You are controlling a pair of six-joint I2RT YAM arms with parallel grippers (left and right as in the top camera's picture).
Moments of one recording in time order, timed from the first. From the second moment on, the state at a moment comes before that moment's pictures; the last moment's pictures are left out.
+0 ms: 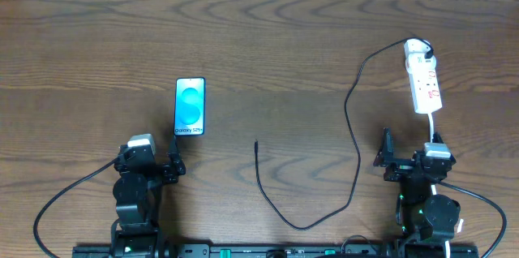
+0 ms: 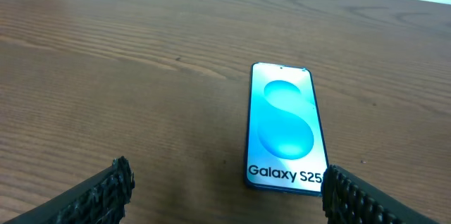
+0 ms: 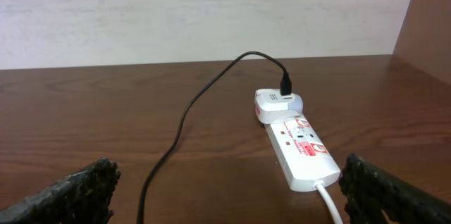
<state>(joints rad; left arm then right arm) 0.05 0.29 0.02 -0.12 -0.03 -0.11 -0.06 0.01 0.01 -0.07 0.02 0.03</state>
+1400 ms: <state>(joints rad) 0.05 0.29 0.05 -0.16 -0.03 -0.11 -0.06 0.01 0.01 -0.07 0.02 0.03</state>
